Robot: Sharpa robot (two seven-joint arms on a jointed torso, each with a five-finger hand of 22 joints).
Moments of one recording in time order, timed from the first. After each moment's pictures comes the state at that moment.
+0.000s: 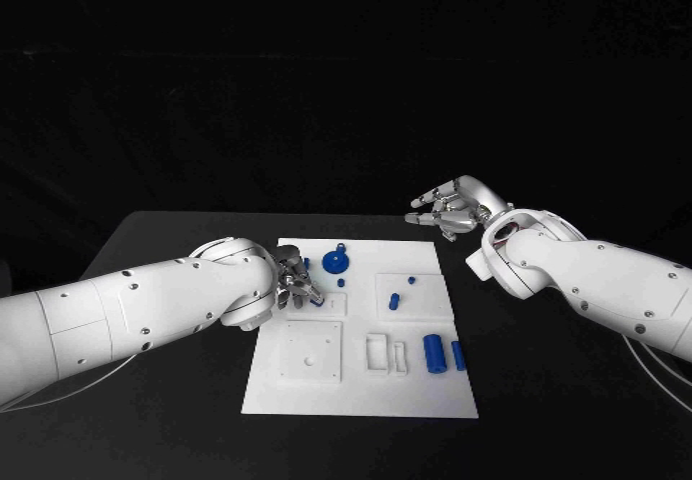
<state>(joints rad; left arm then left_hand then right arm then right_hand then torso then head) 1.40 -0.54 -0.24 1.31 -0.98 -0.11 -0.51 1.19 0.00 0.21 -0.09 0.44 1.27 0.05 0.06 0.19 1.48 -0.07 0.58 0.18 1.41 -0.13 1.18 0.47 0.01 1.08 -0.16 0.87 0.85 1.14 -0.84 0.19 1.37 -1.07 -0.46 -0.03 1.27 -0.11 0.02 0.00 0.39 1.10 0.09 0.07 0.06 1.14 -0.01 1.03 0.93 1.42 -0.07 0.89 0.98 0.08 1.47 -0.09 0.55 1.31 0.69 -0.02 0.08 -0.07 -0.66</state>
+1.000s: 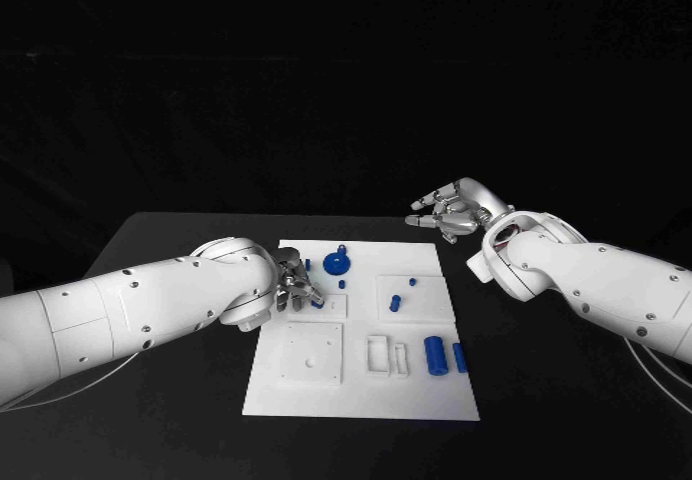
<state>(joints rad) 1.40 -0.54 -0.24 1.30 -0.97 -0.07 -0.51 1.13 0.05 0.22 -0.08 0.46 1.27 0.05 0.06 0.19 1.48 -0.07 0.62 0.21 1.41 -0.13 1.23 0.47 0.01 1.08 -0.16 0.87 0.86 1.14 -0.84 0.19 1.37 -1.07 -0.45 -0.03 1.27 -0.11 0.02 0.00 0.39 1.10 0.09 0.07 0.06 1.14 -0.01 1.03 0.93 1.42 -0.07 0.89 0.98 0.08 1.47 -0.09 0.55 1.31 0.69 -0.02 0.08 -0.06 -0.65</state>
